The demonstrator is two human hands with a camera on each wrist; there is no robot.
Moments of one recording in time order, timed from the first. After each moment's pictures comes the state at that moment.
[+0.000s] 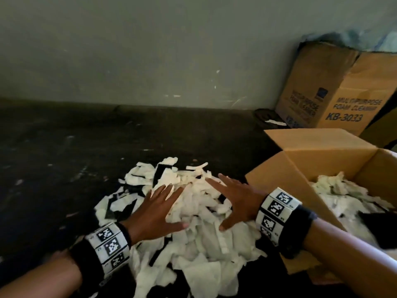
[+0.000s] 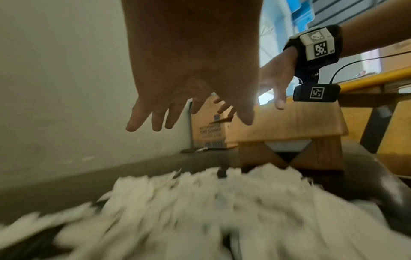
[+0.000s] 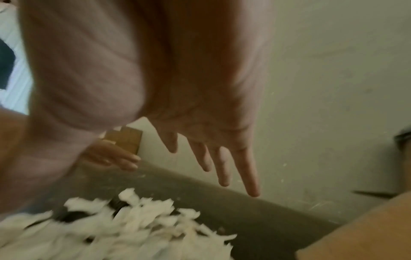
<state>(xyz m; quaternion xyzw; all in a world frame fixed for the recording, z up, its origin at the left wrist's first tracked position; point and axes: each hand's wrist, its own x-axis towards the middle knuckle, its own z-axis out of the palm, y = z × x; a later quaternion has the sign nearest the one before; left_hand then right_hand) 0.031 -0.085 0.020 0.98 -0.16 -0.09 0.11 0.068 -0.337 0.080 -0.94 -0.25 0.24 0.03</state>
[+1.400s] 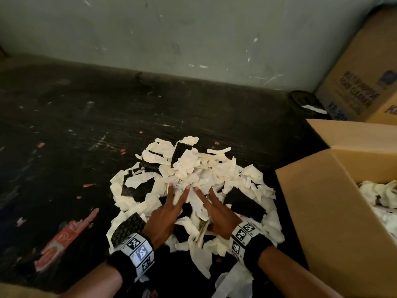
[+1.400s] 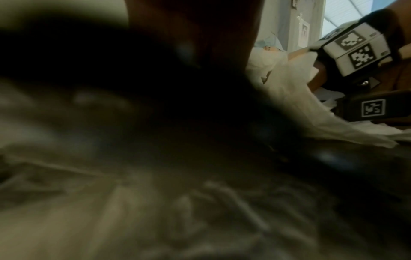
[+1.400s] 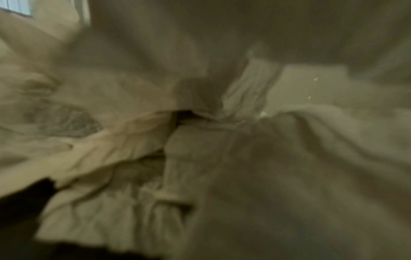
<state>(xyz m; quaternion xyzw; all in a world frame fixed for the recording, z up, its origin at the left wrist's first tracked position) 0.032 -0.074 -0.075 0.98 -0.05 -0.09 0.15 0.087 -0.260 -0.073 -0.92 -0.30 0.20 0.15</state>
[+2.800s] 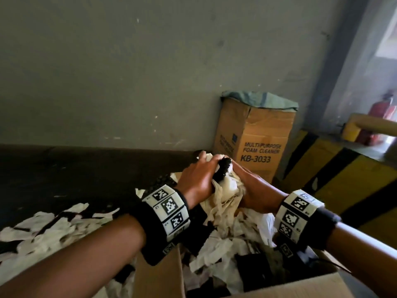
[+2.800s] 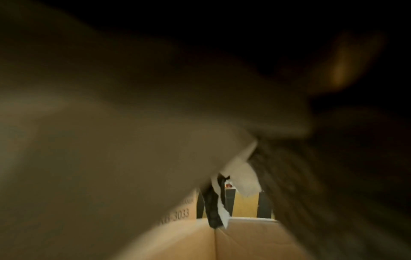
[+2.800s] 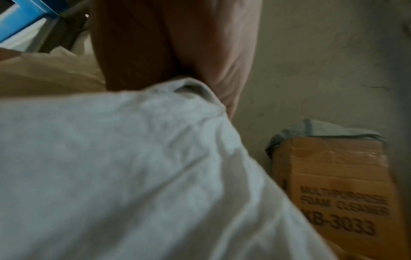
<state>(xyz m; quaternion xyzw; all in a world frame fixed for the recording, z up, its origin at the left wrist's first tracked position) 0.097 -0.495 0.203 0.95 -0.22 0.11 0.21 0.091 -0.683 0.192 -0.92 -0.29 -0.08 0.24</state>
